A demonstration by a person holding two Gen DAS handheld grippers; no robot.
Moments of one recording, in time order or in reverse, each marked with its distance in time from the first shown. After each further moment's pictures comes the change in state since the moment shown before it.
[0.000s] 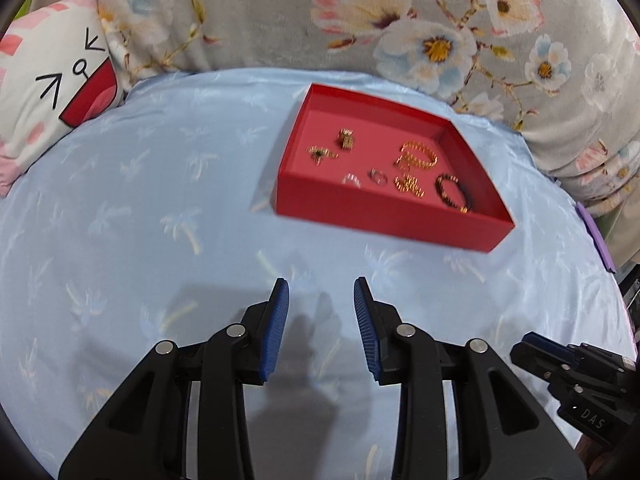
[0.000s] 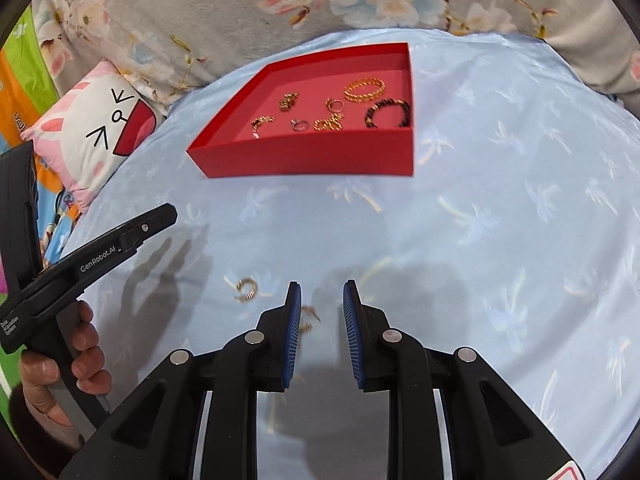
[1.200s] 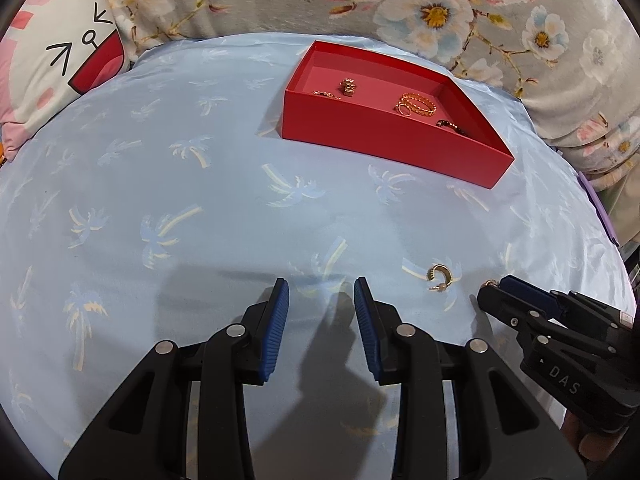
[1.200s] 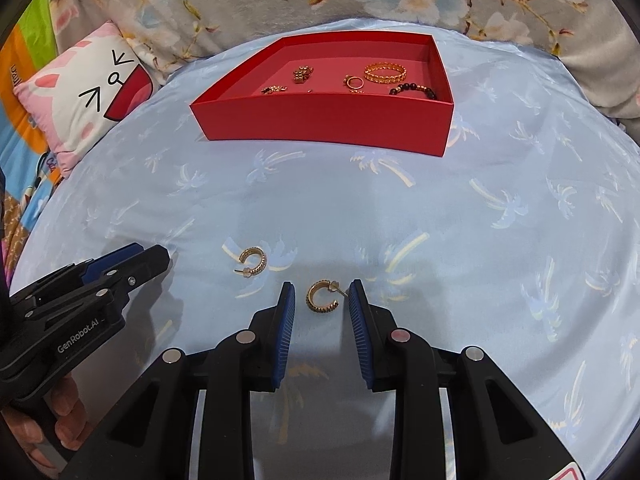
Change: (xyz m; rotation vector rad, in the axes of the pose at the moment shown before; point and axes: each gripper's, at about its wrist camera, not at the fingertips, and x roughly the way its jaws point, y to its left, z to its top) left arm -0.007 0.000 -0.048 0.003 0.070 0.007; right arm 0.029 0.030 -0.018 -0.100 0.012 -0.084
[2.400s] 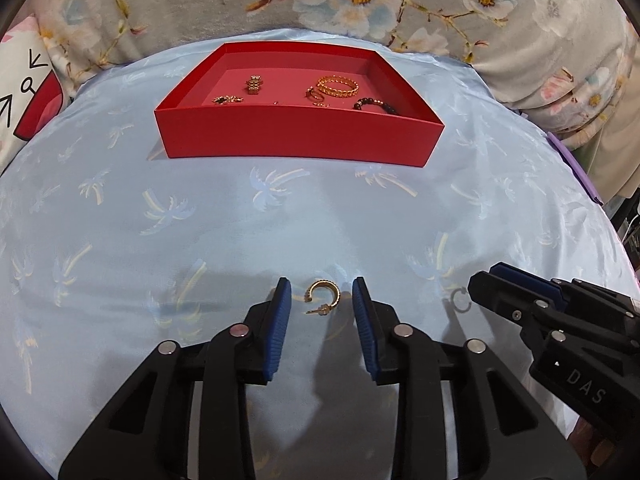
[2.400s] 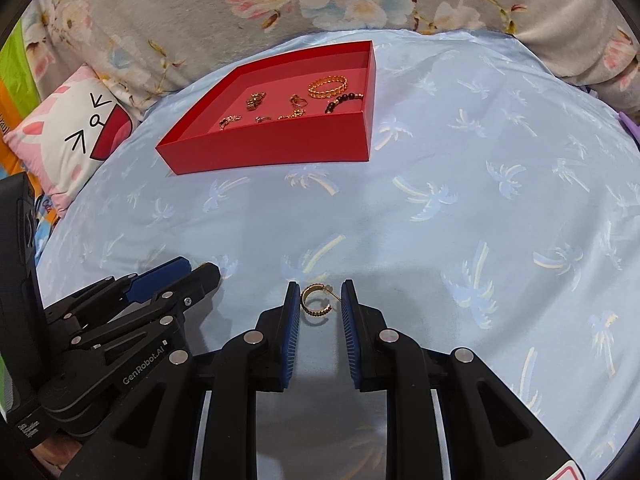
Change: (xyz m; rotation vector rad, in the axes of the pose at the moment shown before) left arm 0.023 -0.078 0.005 0.151 0.014 -0.072; right arm -0.026 -0.050 -0.003 0.126 -0.036 0.001
